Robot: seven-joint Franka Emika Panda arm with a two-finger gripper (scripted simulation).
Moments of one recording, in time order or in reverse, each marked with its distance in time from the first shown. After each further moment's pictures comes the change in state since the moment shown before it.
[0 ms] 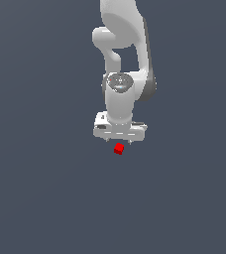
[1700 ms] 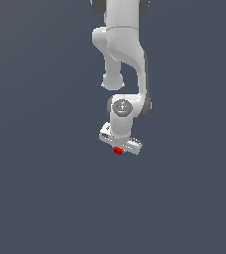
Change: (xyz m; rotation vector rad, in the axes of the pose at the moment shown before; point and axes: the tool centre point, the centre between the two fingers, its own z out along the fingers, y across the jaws) arm -0.025 -0.002 0.107 -0.024 -0.015 0.310
